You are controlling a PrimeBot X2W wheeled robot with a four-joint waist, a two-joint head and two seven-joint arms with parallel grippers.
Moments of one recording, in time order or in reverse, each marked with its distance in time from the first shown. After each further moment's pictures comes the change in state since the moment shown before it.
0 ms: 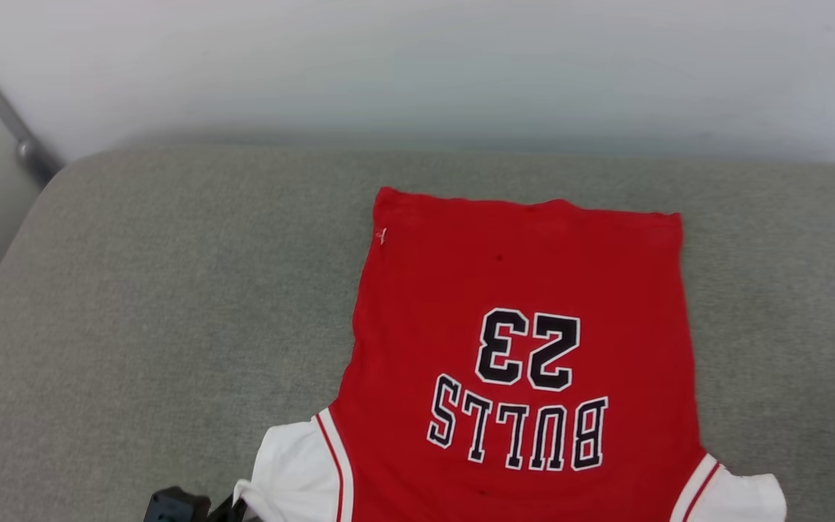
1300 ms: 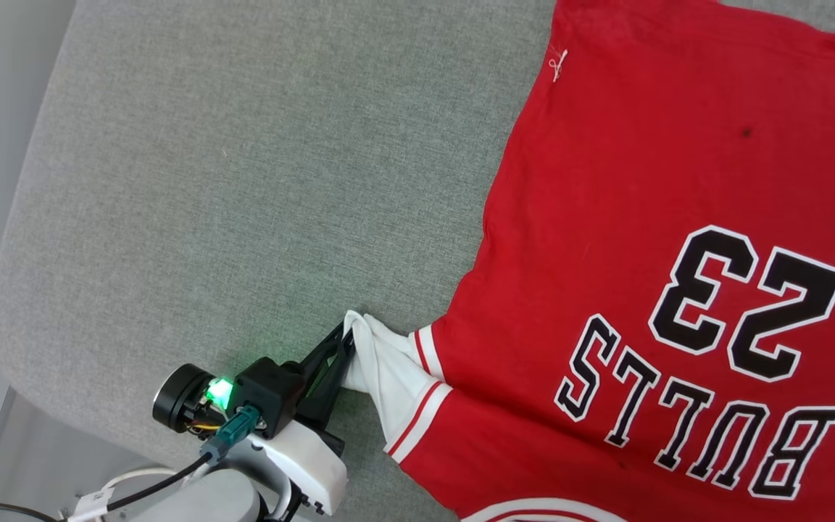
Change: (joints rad) left arm -0.300 -0.171 0.023 -0.088 0.202 0.005 -0.054; right arm -0.796 -0.086 0.168 0.216 0.078 0.000 0.825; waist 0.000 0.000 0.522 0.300
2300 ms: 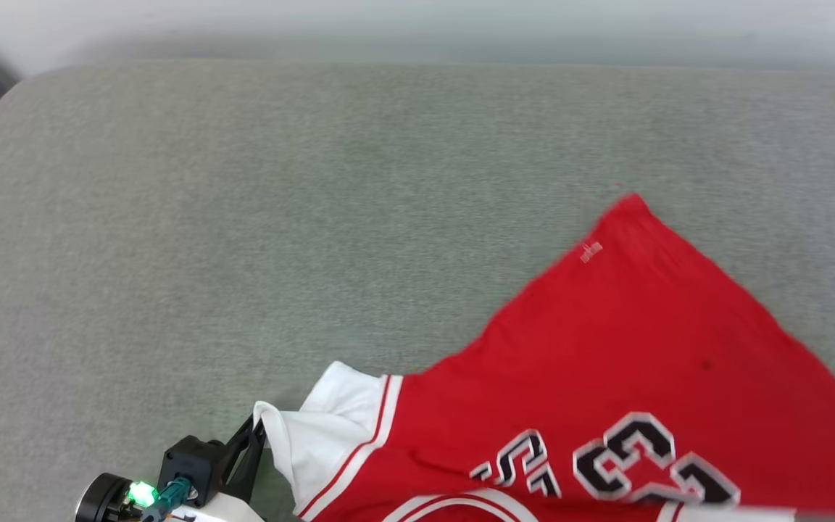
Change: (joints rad) left arm 0.235 0.093 0.076 0.037 -0.069 0.057 0.002; right arm 0.776 -0.344 0.197 -0.275 0.277 0.000 -0.479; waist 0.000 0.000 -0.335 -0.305
